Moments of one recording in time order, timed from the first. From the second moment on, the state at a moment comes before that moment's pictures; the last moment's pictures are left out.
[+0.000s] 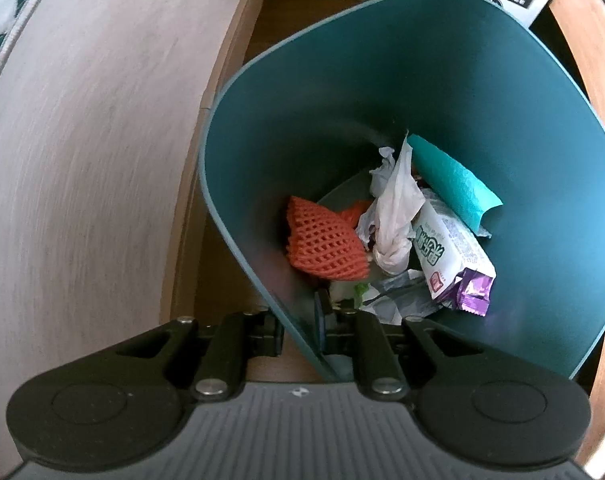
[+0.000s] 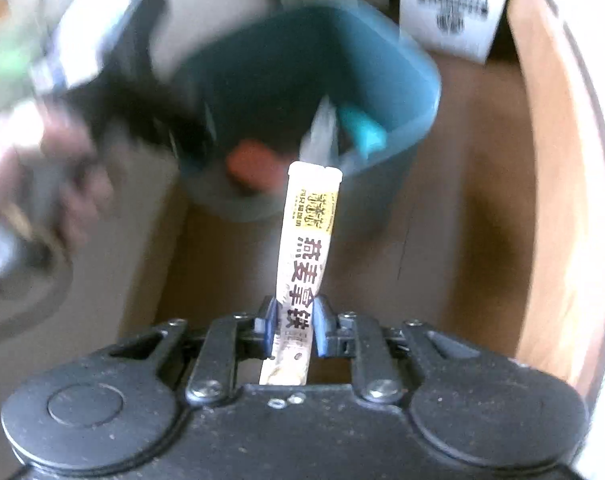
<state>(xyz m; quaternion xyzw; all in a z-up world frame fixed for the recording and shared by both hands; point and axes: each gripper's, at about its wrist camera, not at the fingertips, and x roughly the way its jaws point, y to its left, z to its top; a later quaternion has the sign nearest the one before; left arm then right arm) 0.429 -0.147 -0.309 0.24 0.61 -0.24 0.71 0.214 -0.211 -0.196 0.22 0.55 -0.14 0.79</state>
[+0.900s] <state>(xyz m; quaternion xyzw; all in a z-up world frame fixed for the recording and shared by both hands) 0.431 -0.129 -0.302 0.18 0.60 -0.25 0.74 0.375 -0.272 -0.294 0.16 0.61 -0.13 0.76</state>
